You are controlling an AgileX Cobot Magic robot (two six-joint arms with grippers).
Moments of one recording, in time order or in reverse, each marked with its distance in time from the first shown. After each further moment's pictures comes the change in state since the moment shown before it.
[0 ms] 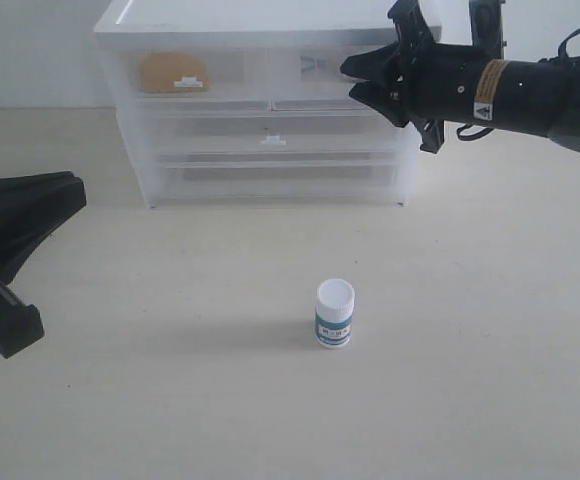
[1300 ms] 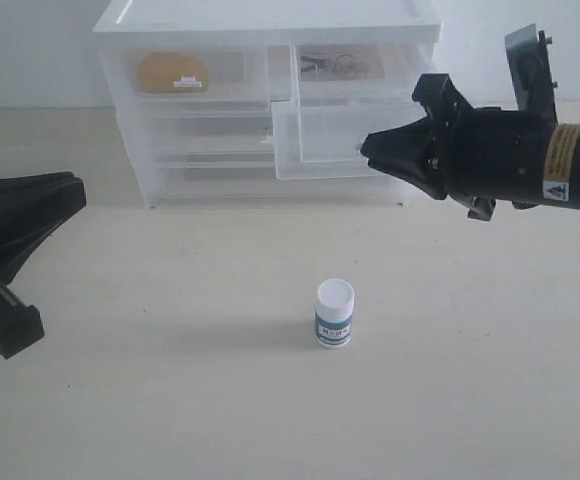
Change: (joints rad) left arm 0.000 0.000 0.000 0.000 0.000 0.002; right arm 0.013 -0.351 0.438 -0.097 -0.017 -0.157
